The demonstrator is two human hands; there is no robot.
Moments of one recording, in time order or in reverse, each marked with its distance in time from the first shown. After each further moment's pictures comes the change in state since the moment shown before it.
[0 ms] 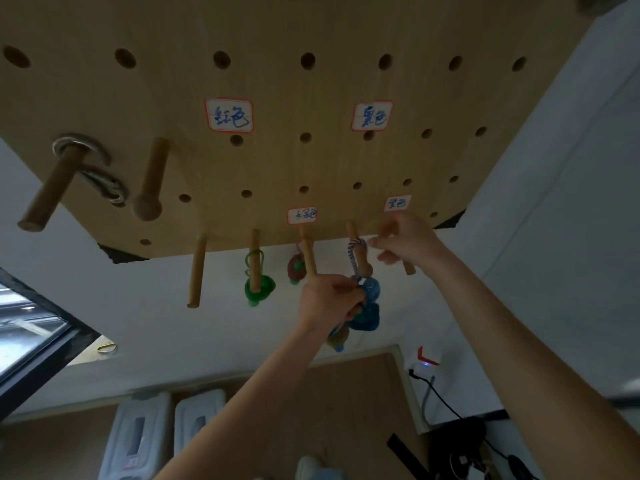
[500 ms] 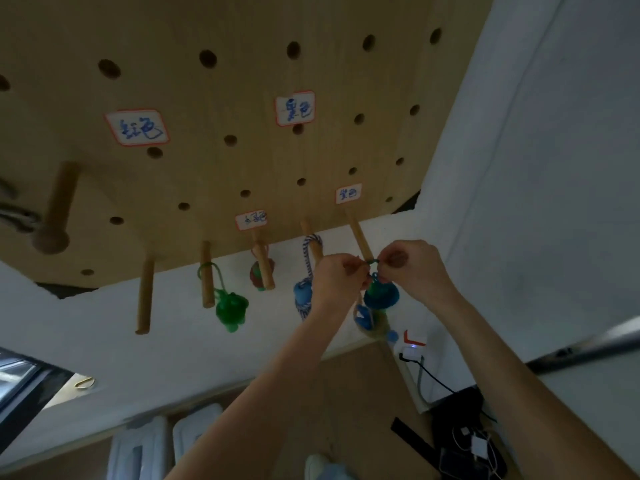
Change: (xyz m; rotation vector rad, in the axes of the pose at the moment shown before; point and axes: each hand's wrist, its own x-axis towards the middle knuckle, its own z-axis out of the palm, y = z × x) left_hand 0.015 0.028 0.068 0.049 -0.001 0.170; right_hand -0.034 0.084 -0.020 -0.150 0.309 -0.191
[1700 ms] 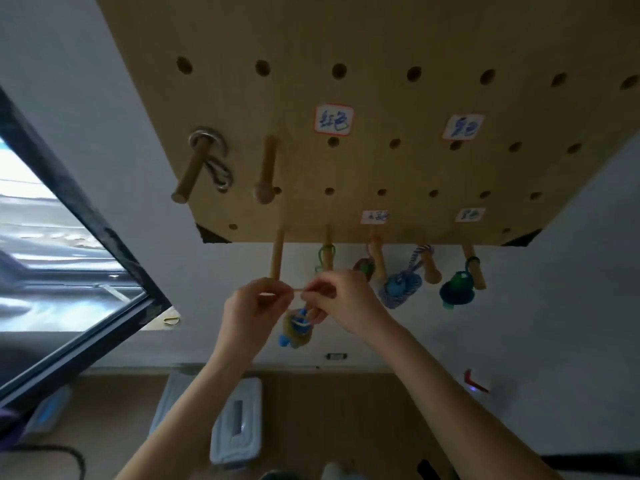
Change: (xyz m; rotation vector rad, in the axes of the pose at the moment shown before) left_hand -0.102 -0.080 -0.225 0.165 0.392 0.100; right_hand -0.054 -0.161 0.149 0.304 -0.552 -0.317
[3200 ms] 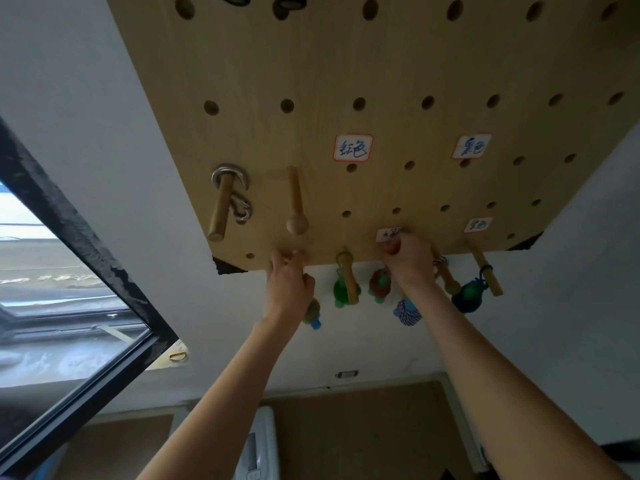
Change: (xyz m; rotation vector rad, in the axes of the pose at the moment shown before) left_hand 0.084 0.002 0.013 0.455 -0.023 0.085; right_hand 0.062 0.030 -0.057 -0.379 0.639 0.325
